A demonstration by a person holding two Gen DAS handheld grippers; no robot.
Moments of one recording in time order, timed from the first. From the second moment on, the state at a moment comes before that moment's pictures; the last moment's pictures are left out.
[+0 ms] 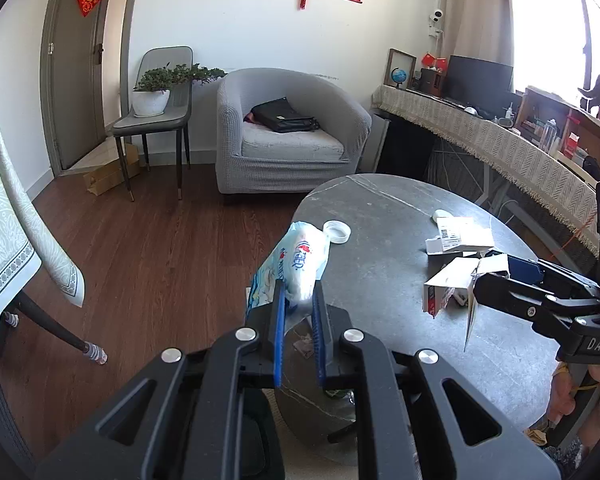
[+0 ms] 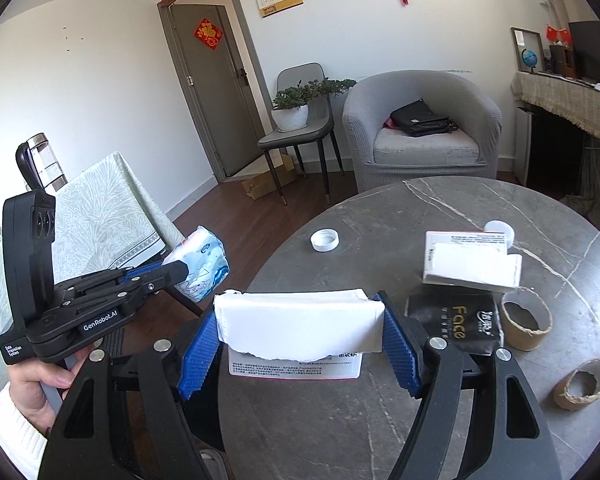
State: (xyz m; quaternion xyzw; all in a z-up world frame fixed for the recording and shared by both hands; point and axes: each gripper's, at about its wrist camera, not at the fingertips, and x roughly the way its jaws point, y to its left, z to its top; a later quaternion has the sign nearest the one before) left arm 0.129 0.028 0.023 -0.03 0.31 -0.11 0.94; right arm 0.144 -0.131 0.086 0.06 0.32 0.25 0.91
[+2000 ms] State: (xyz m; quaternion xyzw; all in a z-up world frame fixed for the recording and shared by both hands) left arm 0.102 0.175 -0.179 -0.04 0.59 -0.06 0.80; right arm 0.172 0.062 0.041 0.00 0.38 0.33 0.86
